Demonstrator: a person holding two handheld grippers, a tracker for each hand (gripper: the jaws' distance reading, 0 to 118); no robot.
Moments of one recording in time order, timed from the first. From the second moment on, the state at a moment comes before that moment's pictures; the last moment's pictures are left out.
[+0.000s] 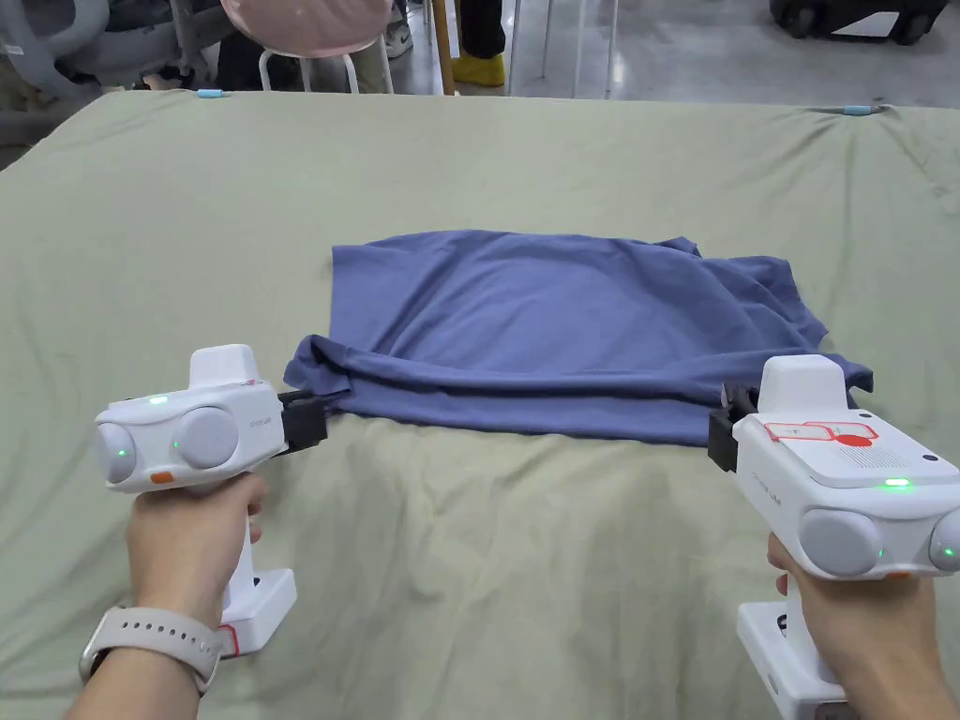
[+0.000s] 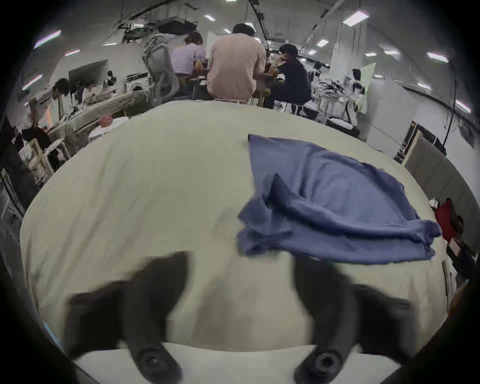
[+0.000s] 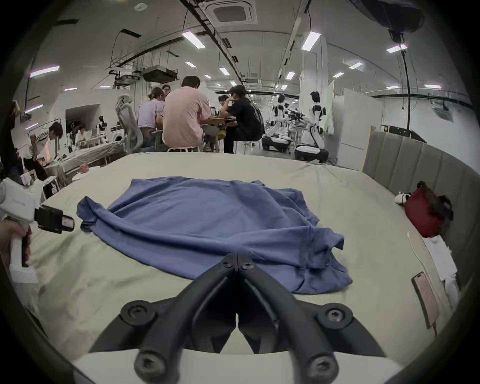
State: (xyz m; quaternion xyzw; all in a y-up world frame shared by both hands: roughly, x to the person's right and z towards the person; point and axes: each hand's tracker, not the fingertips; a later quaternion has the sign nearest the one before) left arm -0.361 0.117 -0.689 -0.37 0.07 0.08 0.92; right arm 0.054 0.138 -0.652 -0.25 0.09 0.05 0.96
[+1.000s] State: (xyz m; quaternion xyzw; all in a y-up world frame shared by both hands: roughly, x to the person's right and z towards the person) left arm -0.318 0.126 -0.757 -0.39 0.02 -0.02 0.92; right arm 0.168 0.082 -0.747 -0.38 0.06 -0.01 0.92
